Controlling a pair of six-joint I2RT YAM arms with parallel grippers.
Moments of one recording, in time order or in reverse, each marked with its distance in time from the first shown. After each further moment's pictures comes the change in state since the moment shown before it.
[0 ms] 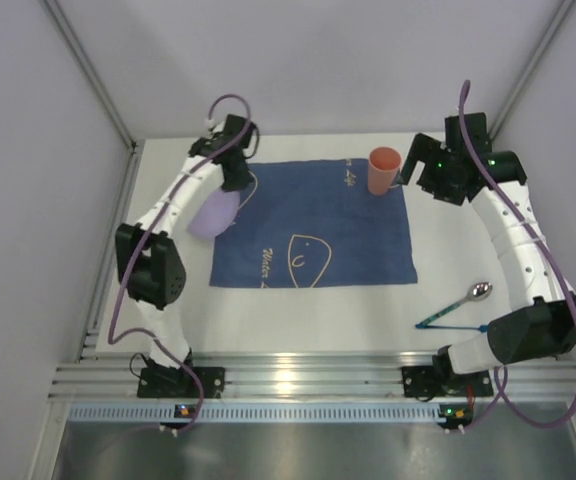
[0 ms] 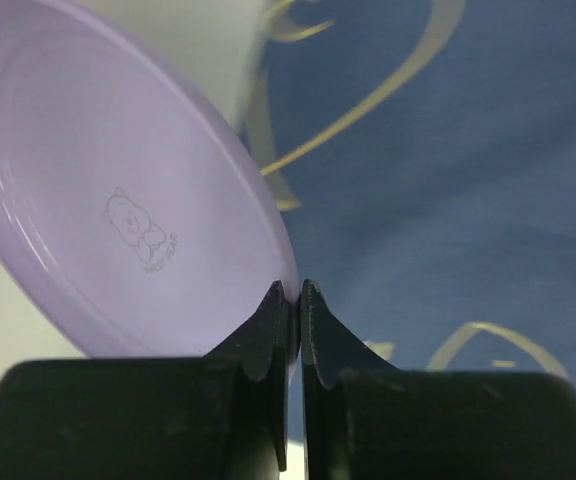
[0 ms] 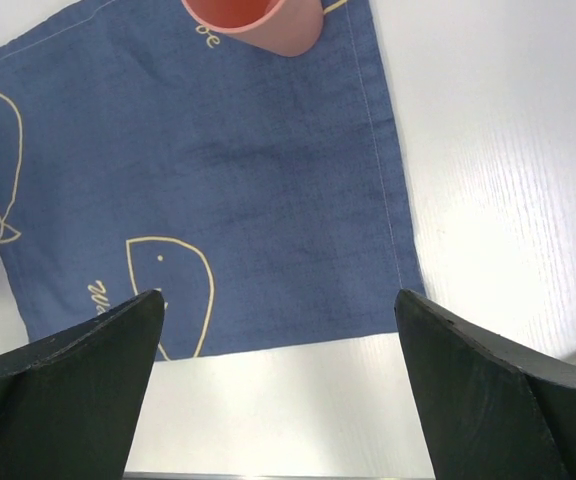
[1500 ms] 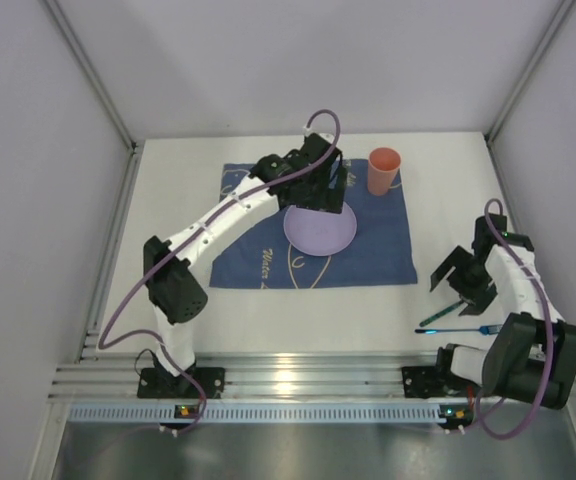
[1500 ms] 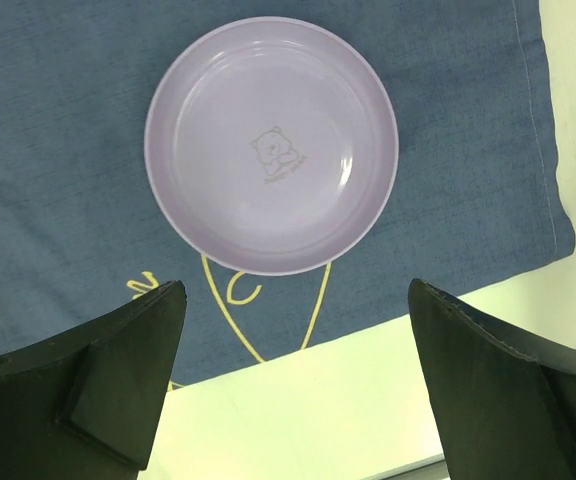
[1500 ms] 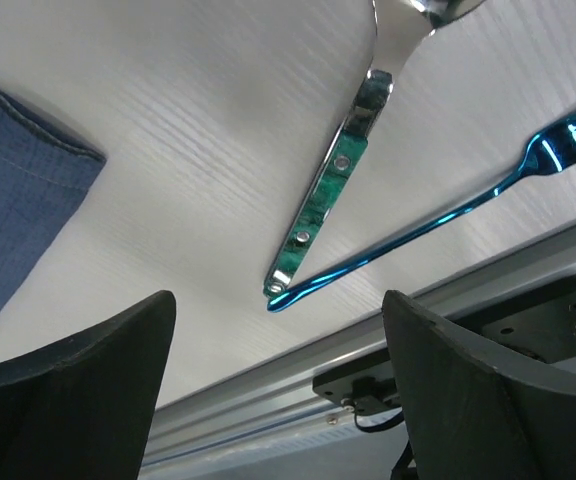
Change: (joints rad) left arm -0.526 0.147 0.399 -0.077 0.073 0.106; right arm -0.409 -0.230 -0.794 -0.076 -0.050 0.043
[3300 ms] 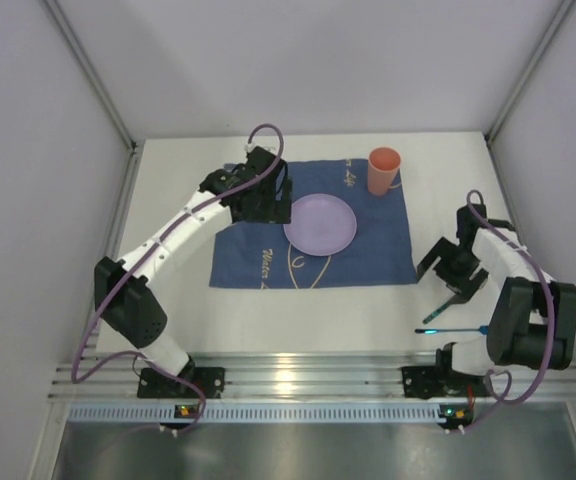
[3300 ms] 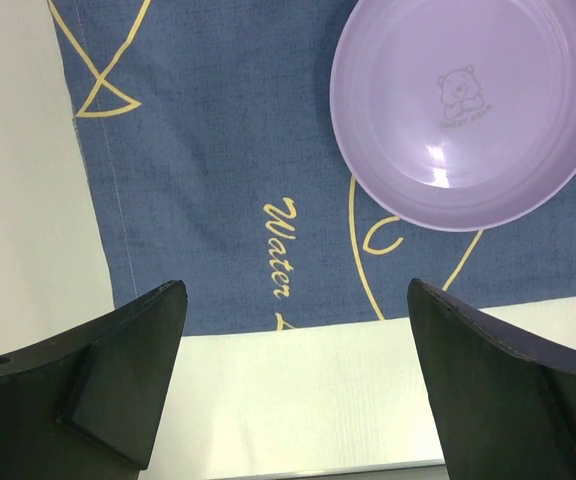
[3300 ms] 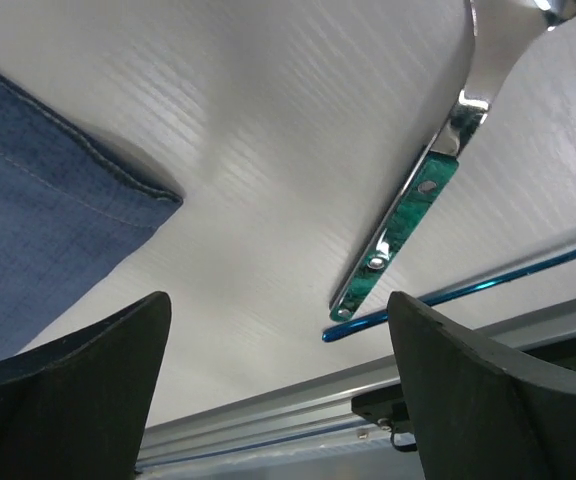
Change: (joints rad) left arm 0.183 -0.303 -0.425 0.045 -0.027 0.000; right arm 0.103 0.174 0.071 0.085 -0.014 0.066
